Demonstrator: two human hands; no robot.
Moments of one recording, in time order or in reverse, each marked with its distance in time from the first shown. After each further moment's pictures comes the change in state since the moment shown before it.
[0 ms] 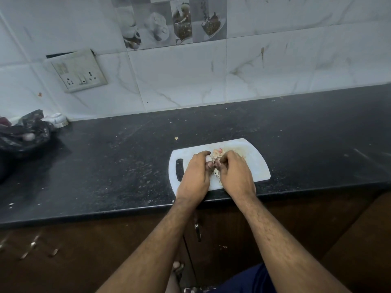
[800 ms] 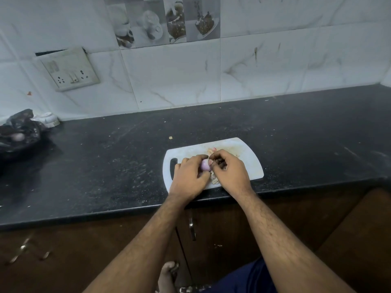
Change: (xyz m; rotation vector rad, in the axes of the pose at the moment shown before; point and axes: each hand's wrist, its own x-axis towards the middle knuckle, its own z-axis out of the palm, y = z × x) left_hand 0.007 -0.003 -0.003 0.151 -0.092 -0.001; right_hand 0.000 0.007 -0.008 0.317 -0.067 0.029
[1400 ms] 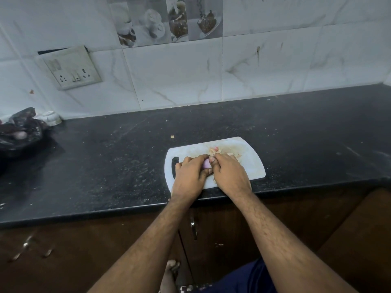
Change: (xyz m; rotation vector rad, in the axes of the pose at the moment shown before) left_hand -0.001 -0.003 0.005 0.063 0.069 0.010; right_hand 0.001 -0.005 0.008 -0.432 -0.074 -0.087
